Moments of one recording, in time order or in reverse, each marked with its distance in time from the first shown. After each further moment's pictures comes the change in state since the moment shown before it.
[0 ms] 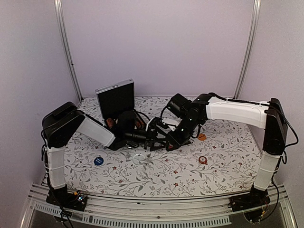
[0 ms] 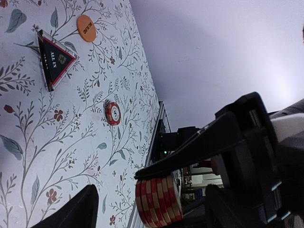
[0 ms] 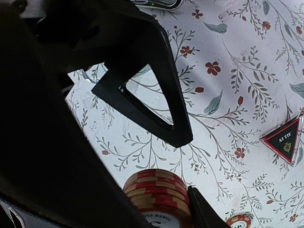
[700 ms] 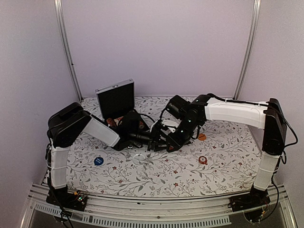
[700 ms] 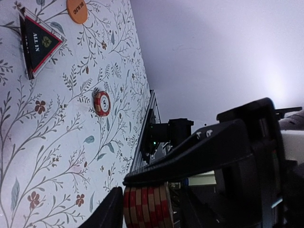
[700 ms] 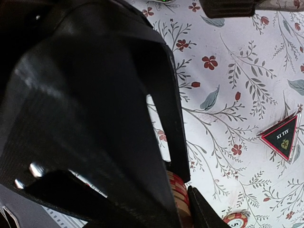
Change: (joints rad) left arm -0.019 0.072 0.067 0.028 0.076 -0.092; right arm 0.007 0.008 0.001 -0.015 0.035 -0.011
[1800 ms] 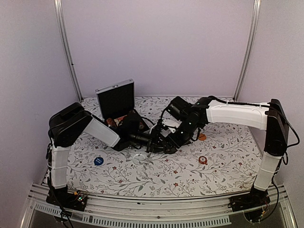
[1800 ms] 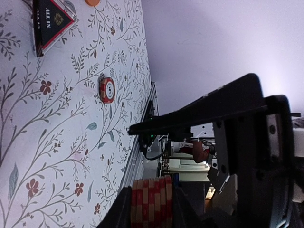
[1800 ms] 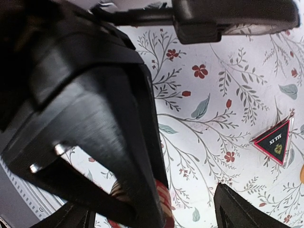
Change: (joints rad) left arm 0.010 0.020 0.004 -0.009 0.046 -0.067; right arm 0.003 -0.014 -0.058 0.080 0.048 0.023
